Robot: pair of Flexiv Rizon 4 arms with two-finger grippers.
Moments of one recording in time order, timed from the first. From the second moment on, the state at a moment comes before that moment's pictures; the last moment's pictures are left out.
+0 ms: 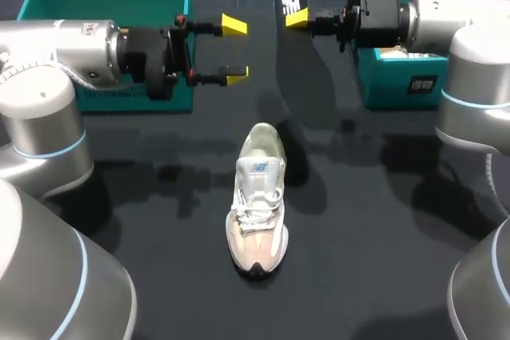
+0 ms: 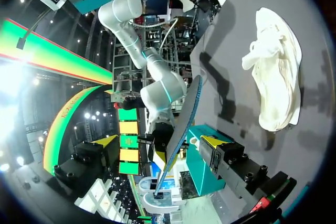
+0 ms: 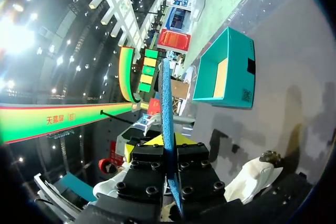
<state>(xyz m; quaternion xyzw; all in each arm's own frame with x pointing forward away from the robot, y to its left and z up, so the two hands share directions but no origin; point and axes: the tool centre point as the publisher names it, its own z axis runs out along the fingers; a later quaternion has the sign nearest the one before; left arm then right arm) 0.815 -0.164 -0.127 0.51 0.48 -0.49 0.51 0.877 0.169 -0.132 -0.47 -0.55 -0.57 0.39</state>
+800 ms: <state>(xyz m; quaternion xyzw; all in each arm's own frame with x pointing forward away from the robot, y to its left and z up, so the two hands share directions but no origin) 0.835 -0.190 -0.144 0.50 0.50 -0.49 0.50 0.882 0.189 -0.137 -0.52 -0.50 -0.52 0.46</state>
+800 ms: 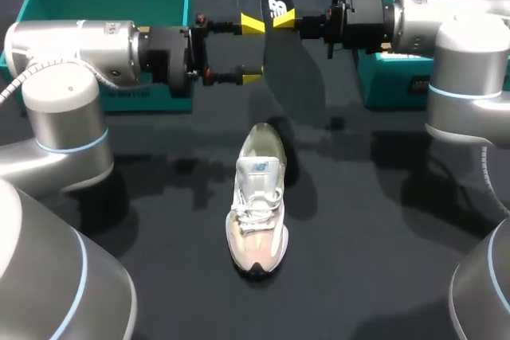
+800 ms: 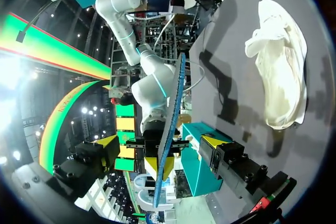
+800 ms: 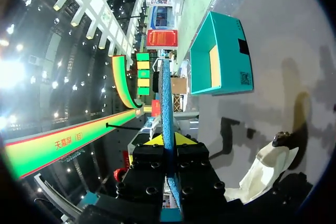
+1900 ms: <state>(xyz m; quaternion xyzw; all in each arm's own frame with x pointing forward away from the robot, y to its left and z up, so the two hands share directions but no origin) 0.848 -0.214 -0.162 0.51 0.52 -0.46 0.51 0.893 0.203 -0.161 -0.57 -0.43 -0.52 0.47</state>
